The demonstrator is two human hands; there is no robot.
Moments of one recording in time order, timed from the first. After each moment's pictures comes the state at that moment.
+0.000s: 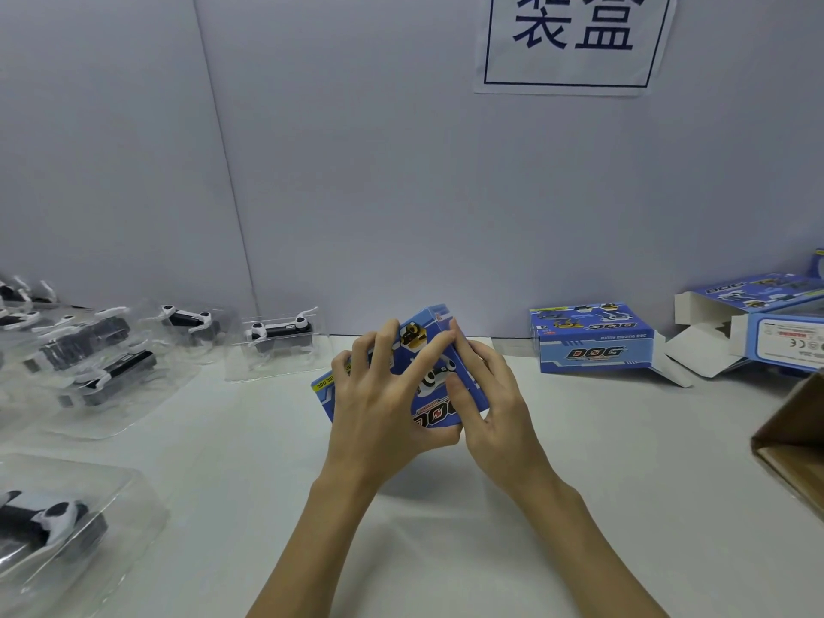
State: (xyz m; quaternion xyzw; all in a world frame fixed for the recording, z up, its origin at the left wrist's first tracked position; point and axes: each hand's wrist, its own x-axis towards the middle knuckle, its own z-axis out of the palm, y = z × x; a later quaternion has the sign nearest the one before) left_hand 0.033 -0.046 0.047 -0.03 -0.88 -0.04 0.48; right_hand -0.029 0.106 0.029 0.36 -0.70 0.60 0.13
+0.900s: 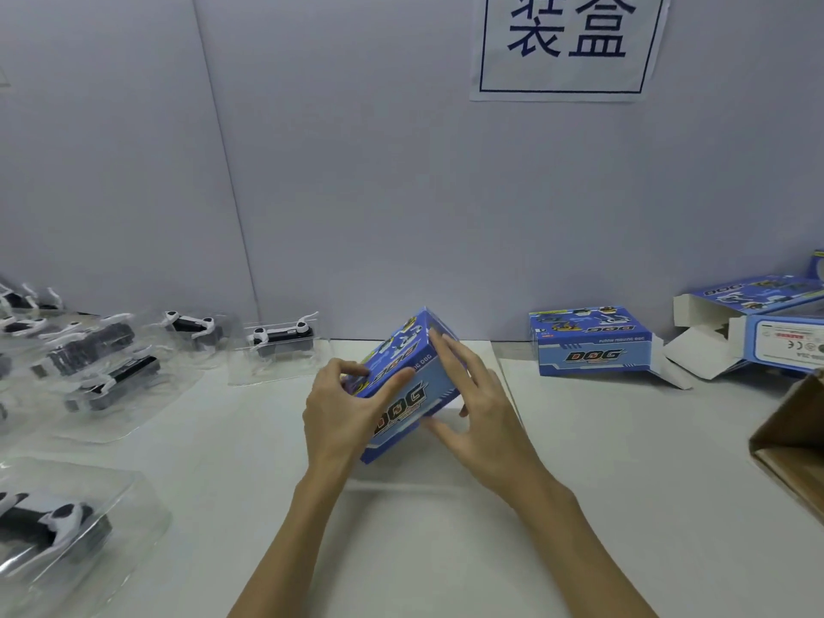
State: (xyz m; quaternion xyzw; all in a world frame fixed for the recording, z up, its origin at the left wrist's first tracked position) left_hand 0.021 -0.073 0.031 0.19 -0.77 -0.47 0.39; right_hand -0.035 0.108 0.029 0.42 -0.78 0.42 0.20
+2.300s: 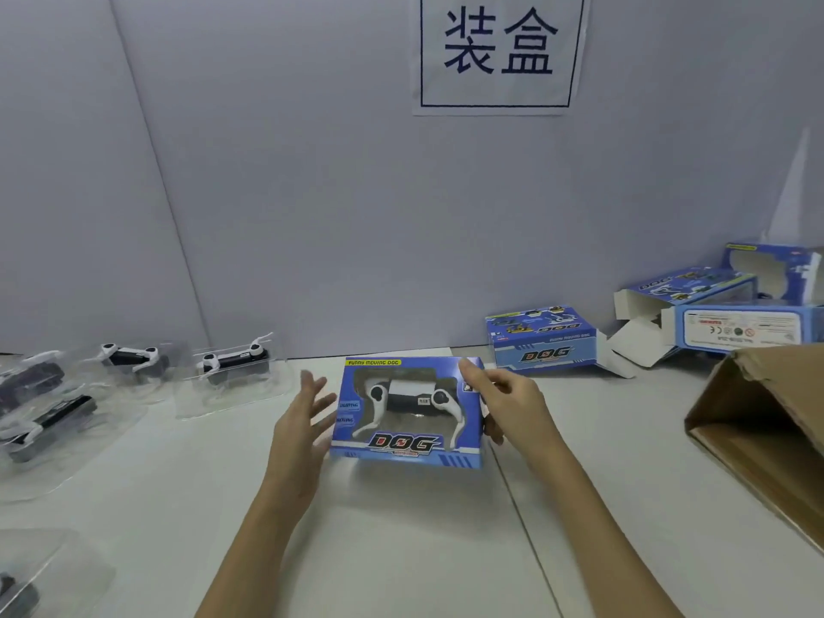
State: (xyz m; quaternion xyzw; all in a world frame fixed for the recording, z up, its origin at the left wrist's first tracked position) left_hand 0.013 -0.088 0.020 0.14 -0.57 -0.79 0.20; right_hand -0.063 0.165 0.050 0.09 -0.77 0.64 0.01
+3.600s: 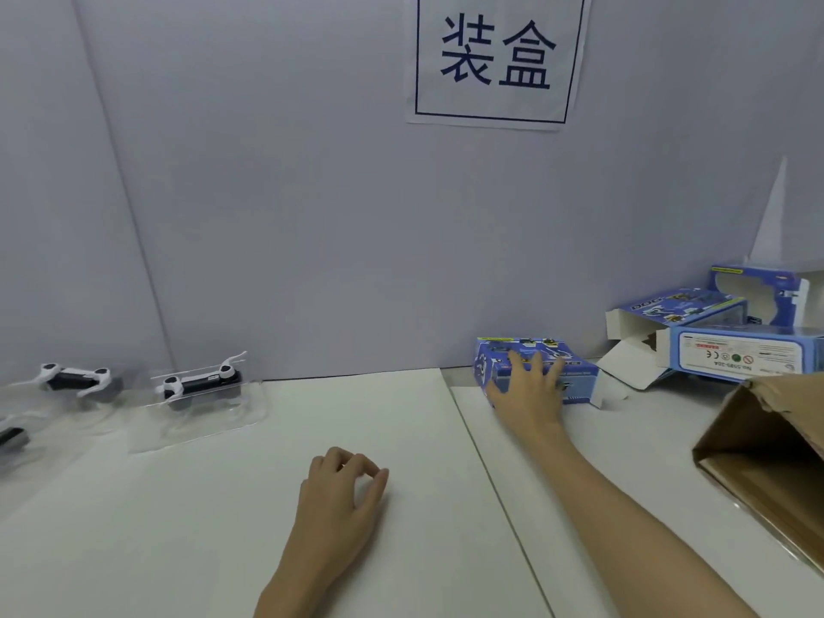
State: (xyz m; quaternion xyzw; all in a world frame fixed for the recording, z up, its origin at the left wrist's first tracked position) left_hand -0.013 -0.067 -0.035 0.03 -0.92 -0.33 0.21; right_hand -0.212 0.177 0.012 -0.02 -0.97 0.16 0.18
